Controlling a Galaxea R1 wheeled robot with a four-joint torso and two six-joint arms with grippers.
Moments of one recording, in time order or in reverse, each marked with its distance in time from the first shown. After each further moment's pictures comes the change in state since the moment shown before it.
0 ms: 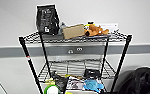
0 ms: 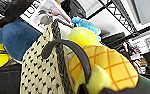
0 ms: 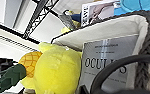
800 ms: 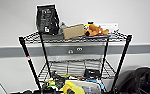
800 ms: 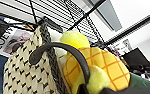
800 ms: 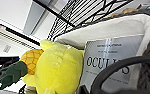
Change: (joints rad) left arm -0.190 -0.142 0.241 -0.008 0.019 -0.024; right arm 0.148 -0.123 0.199 0.092 -0.020 0.003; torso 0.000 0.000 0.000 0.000
